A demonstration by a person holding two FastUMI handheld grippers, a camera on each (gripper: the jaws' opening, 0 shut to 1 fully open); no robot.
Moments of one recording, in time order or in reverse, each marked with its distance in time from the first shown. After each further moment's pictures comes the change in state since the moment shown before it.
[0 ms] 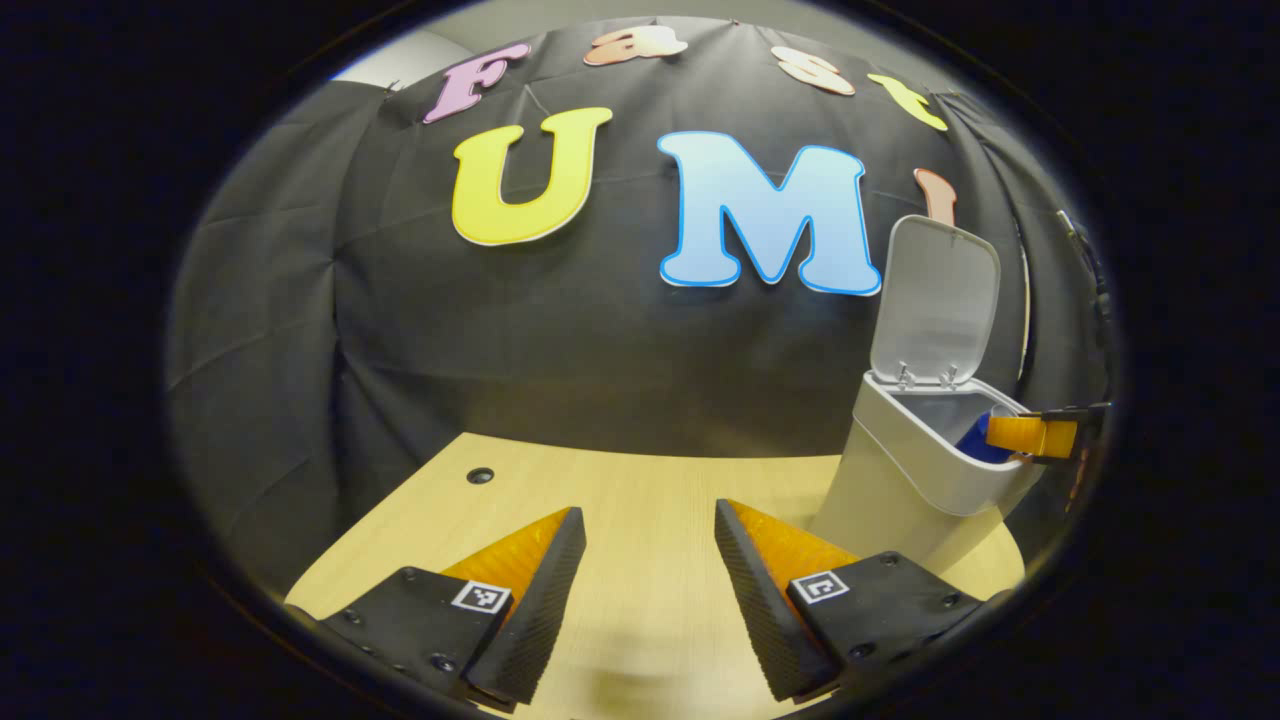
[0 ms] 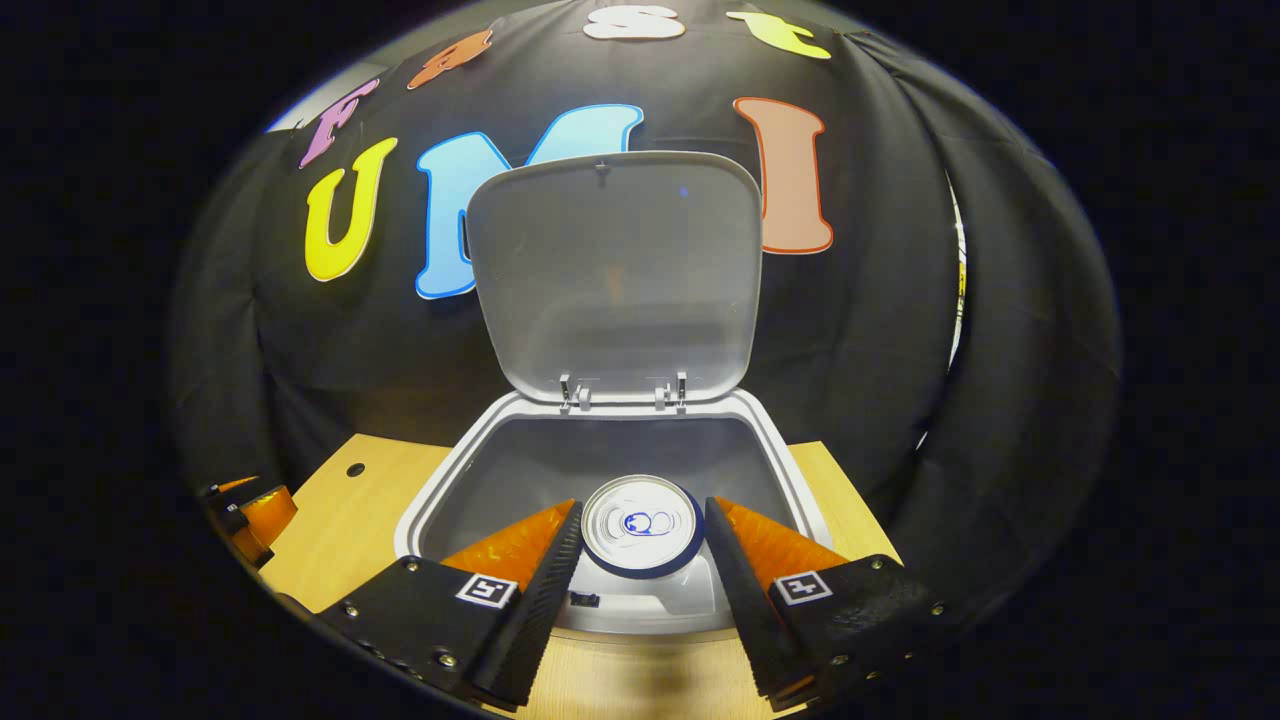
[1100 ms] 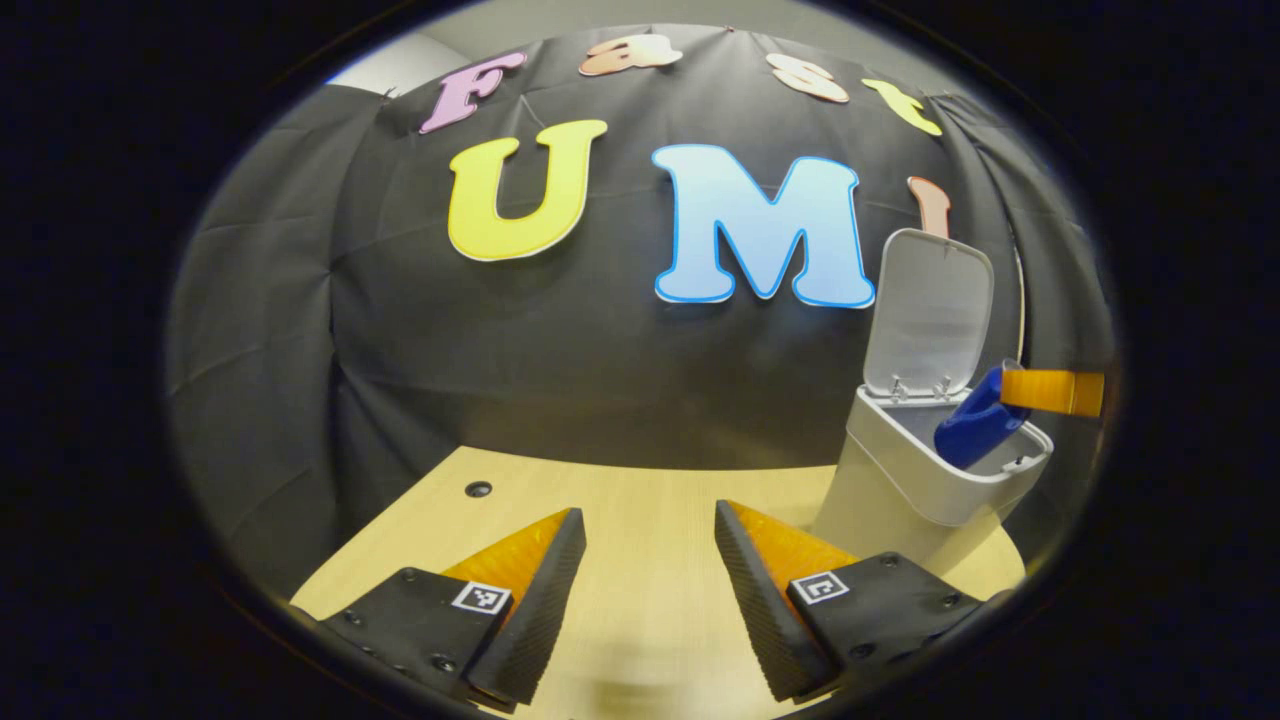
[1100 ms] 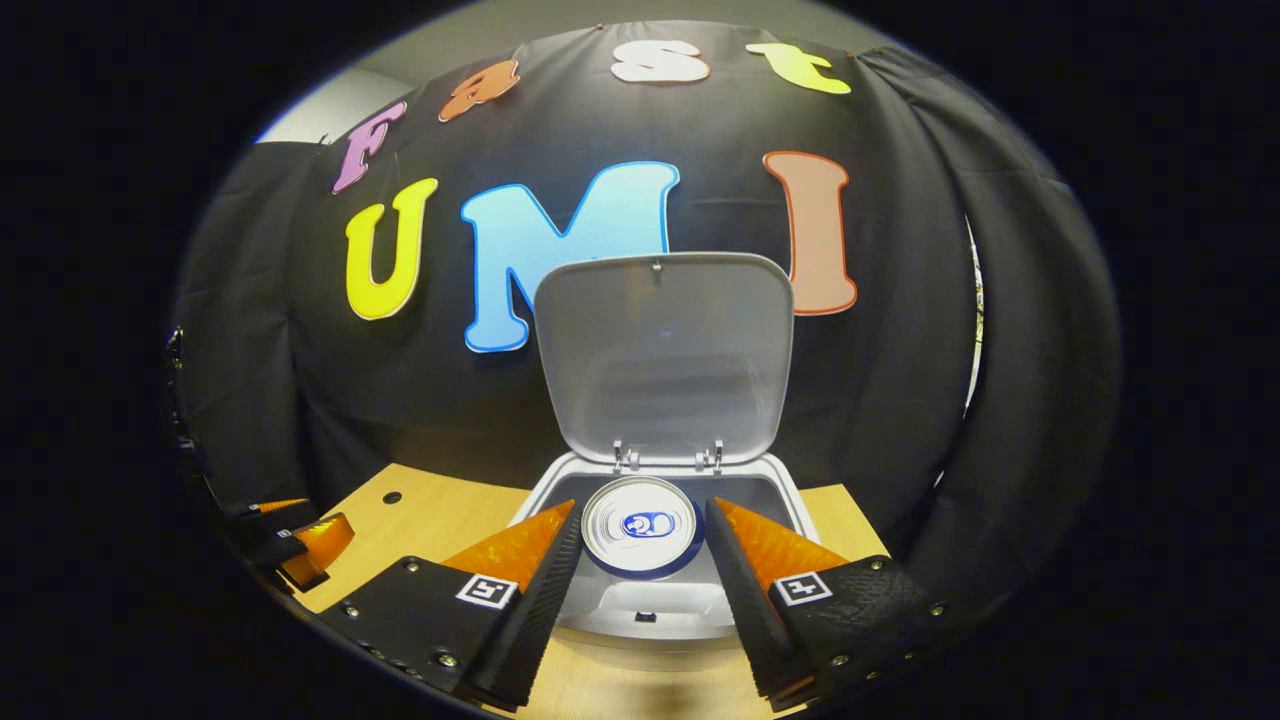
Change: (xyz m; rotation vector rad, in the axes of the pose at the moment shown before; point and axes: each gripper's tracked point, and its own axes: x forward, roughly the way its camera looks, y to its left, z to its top) left arm 0.000 -0.003 0.013 0.013 -0.035 -0.010; right arm -0.029 0.023 0.041 -0.005 -0.110 0.078
